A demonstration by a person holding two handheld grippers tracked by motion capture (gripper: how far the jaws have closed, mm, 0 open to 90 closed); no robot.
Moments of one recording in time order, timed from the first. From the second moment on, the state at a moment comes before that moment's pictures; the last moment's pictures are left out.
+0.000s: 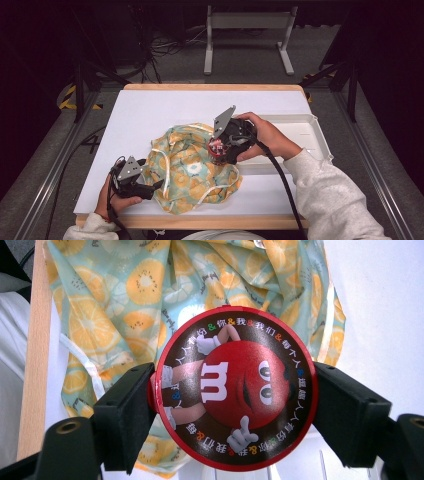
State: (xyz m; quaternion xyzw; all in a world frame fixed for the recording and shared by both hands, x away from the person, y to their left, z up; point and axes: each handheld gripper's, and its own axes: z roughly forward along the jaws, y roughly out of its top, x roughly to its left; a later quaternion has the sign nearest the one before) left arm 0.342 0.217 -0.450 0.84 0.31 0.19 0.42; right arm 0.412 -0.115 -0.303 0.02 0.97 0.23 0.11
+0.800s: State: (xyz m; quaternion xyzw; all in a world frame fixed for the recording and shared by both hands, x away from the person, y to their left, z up) left arm 0.342 0.216 -0.450 0.84 0.31 0.19 0.41; right arm 0.430 -0.182 -0.302 0.08 0.96 0.22 0.13
